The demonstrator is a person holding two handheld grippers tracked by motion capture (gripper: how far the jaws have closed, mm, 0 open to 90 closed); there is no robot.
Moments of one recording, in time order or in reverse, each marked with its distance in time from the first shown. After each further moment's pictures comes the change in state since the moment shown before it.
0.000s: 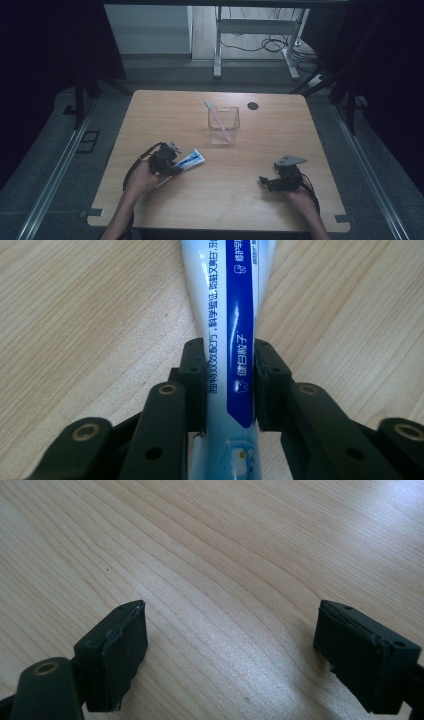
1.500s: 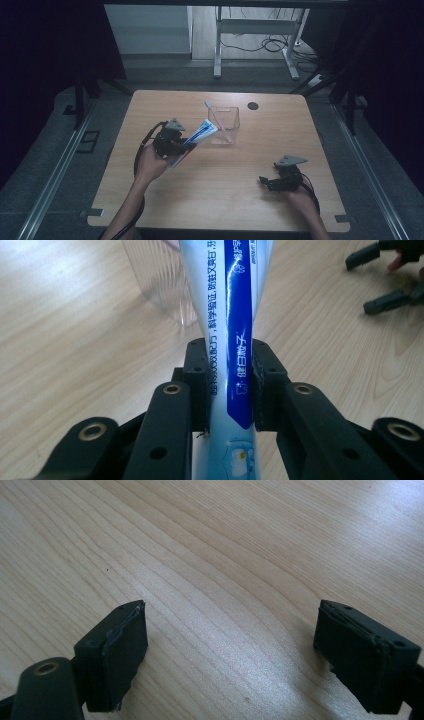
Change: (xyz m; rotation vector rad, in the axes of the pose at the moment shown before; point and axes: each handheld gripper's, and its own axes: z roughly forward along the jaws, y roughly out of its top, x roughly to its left) left arm -0.010 0.056 -0.057 -0.329 0.007 -0.012; right arm 0.000 0.000 0.000 0.001 0.000 -0.003
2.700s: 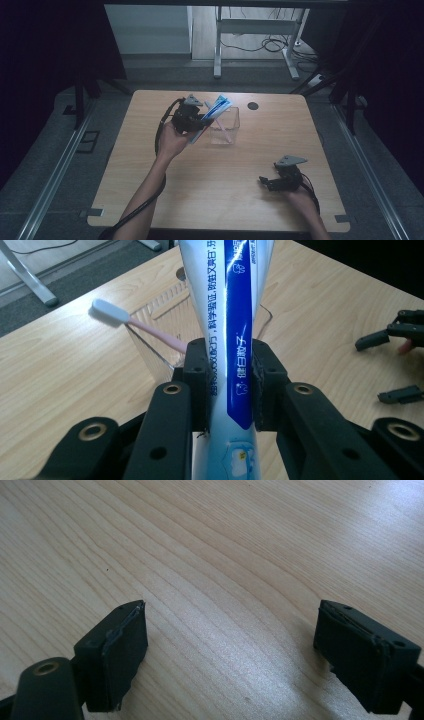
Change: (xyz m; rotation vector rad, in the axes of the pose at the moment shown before) left arm 0.008 0.075 0.025 -0.109 0.039 0.014; right arm 0.000 0.000 0.000 0.002 0.000 -0.002
